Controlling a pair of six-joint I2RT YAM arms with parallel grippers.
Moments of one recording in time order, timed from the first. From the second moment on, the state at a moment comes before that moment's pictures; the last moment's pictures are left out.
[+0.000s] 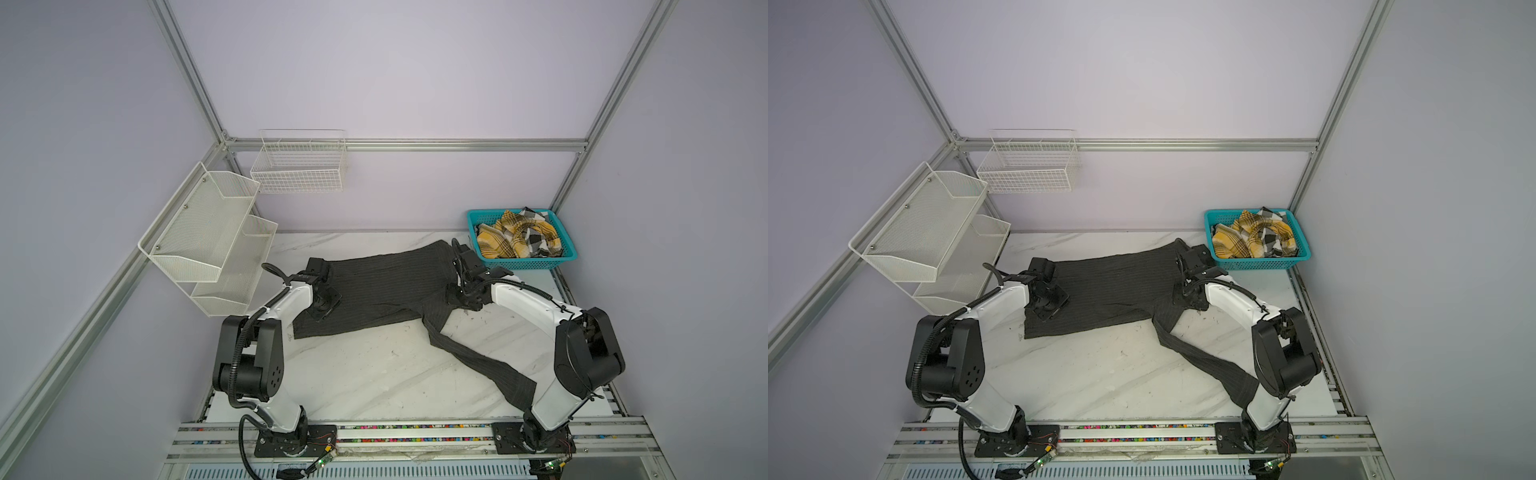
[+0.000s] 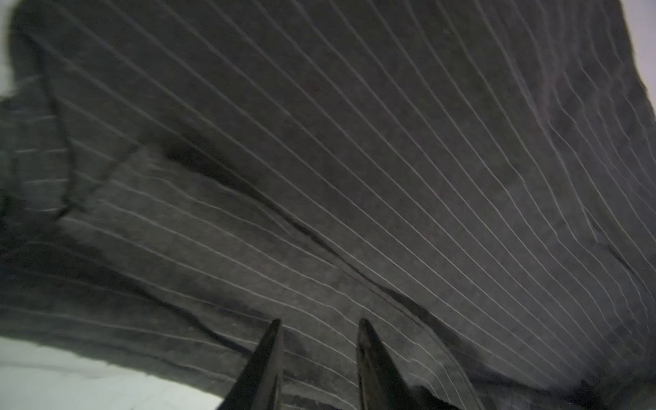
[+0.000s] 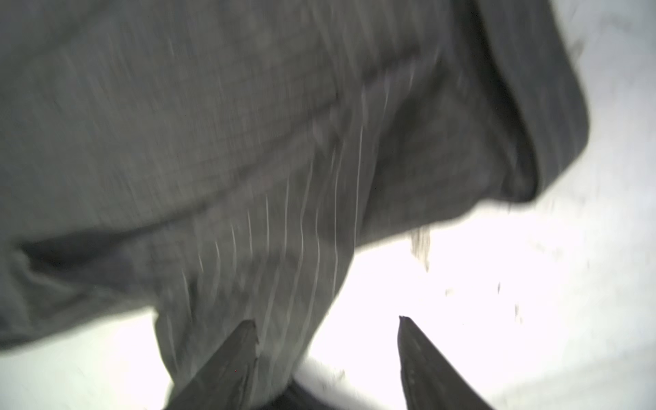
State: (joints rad) left arm -0.12 1.65 1.09 -0.63 0.03 -0.99; right arm 0.47 1.64 1.18 -0.72 0.05 0.57
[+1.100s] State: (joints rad) left arm 0.07 1.71 0.96 -0.49 0.17 -0.77; right arm 0.33 1.13 0.64 -0.87 0.06 1.32
